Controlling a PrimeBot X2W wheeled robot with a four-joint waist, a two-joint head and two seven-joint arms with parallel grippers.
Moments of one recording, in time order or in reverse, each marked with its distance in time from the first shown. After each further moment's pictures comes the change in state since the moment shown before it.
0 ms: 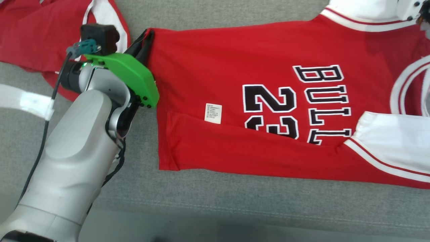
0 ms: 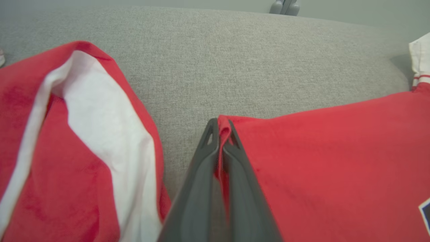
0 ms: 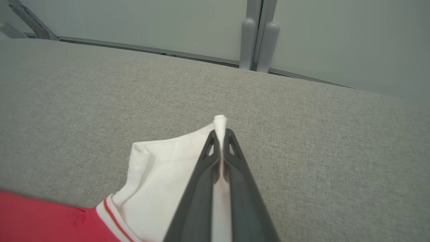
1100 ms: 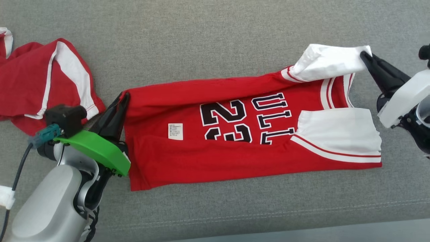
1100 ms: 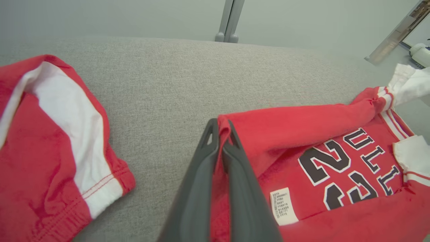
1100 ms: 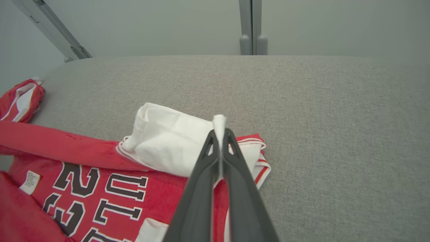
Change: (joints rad) left arm 0.388 0.229 0.046 -0.350 -0.073 -0.039 -0.112; right arm 0.515 -0.237 0.140 -0.471 0.355 0.000 -0.322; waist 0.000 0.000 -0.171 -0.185
